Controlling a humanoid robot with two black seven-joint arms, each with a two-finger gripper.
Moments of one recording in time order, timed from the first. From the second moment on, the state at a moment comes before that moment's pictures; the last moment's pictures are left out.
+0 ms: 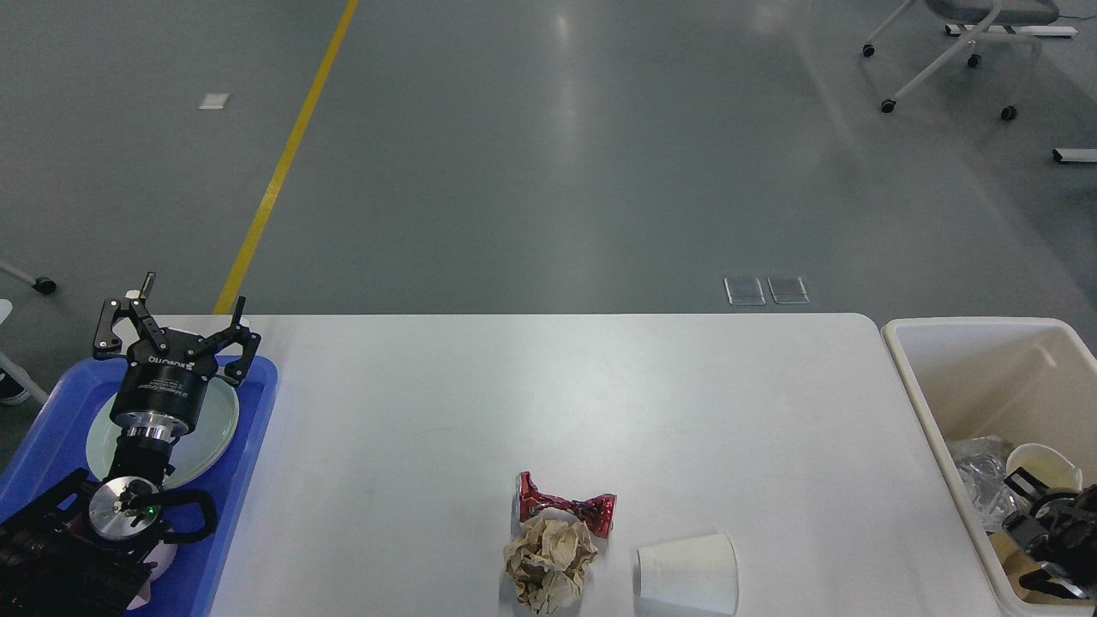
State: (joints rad) left arm -0.45 0.33 -0.92 -0.55 -0.30 -0.70 -0.38; right arm 0.57 -0.34 -0.81 0.12 0.09 -0.11 -0.17
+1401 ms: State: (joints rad) left arm -0.45 0.33 -0.93 -0.55 -0.30 -0.70 -0.37; right arm 1.34 -0.55 -0.88 0.66 -0.38 0.44 -0.18
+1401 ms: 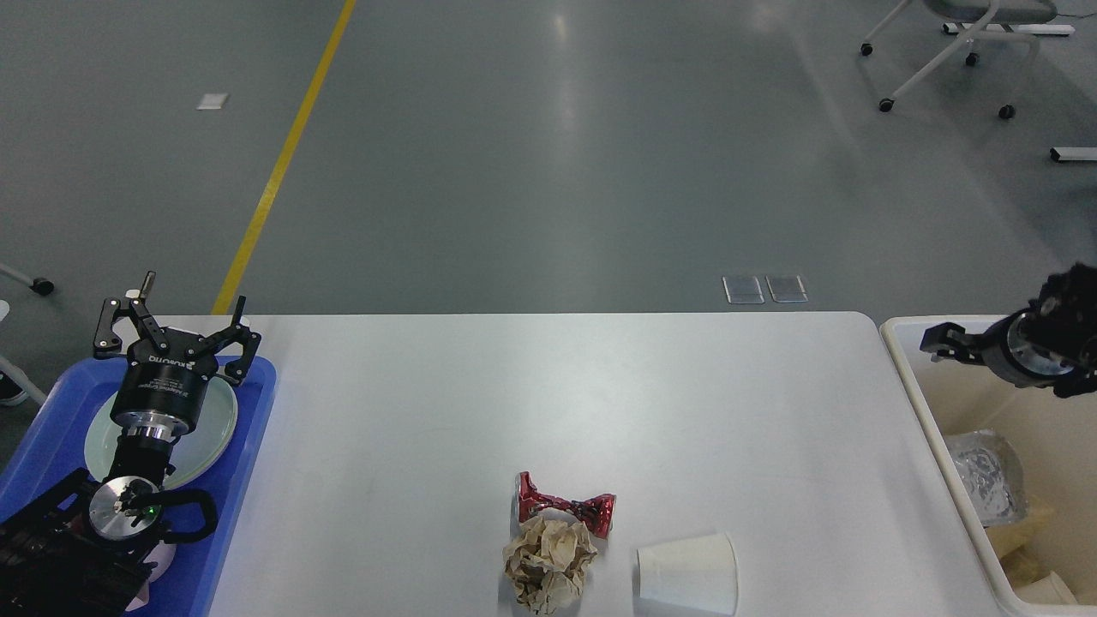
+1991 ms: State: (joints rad) left arm -0.45 0.33 -0.92 -0.55 -0.30 -0.70 -0.37; right arm 2.33 -0.28 -1.21 1.34 -0.07 0.96 -0.18
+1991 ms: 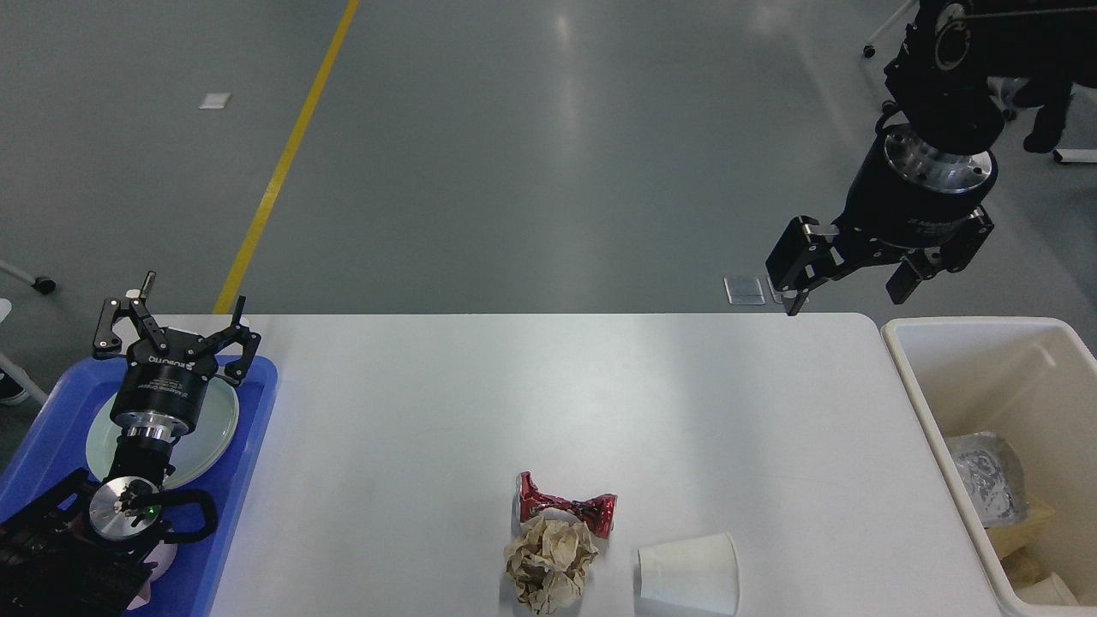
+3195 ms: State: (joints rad) left arm -0.45 0.33 -0.93 -0.55 -0.30 -0.70 -0.37; right arm 2.17 -0.17 -1.25 1.59 0.27 0.61 -0.17
